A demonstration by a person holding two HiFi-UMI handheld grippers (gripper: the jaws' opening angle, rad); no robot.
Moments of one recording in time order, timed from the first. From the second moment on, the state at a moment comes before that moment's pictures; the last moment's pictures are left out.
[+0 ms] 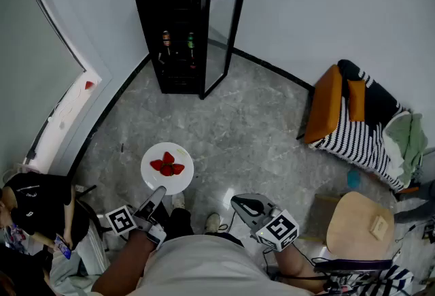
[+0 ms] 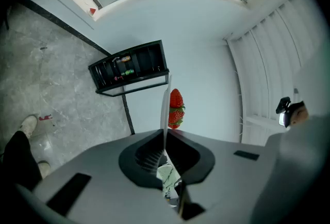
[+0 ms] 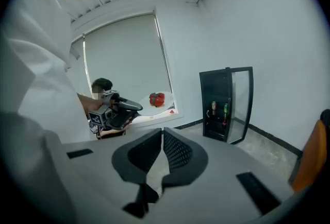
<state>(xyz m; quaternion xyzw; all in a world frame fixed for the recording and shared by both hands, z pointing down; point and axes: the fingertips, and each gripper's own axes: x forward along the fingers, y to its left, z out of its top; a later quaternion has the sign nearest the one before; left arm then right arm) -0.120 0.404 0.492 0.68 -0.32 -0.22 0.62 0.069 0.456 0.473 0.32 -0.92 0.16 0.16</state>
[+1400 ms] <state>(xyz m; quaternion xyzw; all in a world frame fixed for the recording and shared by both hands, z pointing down) -0.208 0.106 0.524 0.66 -0.29 -0.25 0.65 -0.057 0.151 0.448 0.31 -0.93 0.12 0.16</state>
